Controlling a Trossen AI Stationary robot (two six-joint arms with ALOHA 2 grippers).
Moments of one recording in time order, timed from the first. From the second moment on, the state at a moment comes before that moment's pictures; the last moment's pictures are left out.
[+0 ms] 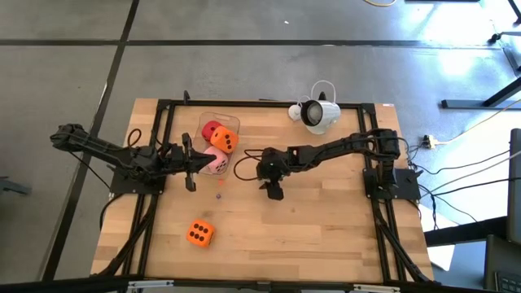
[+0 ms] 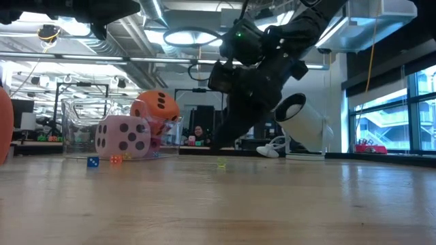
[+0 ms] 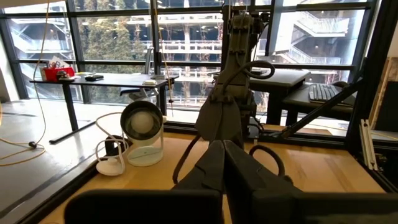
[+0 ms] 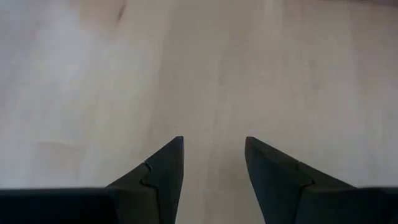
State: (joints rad) left arm -0.22 0.56 0.34 0.35 -0.51 0.01; right arm -0.02 1.96 1.14 -0.09 -0.25 -0.03
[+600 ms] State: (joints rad) left arm -0.22 0.56 0.34 0.35 -0.51 0.01; right arm -0.01 1.97 1.14 -0.10 -0.06 -0.17
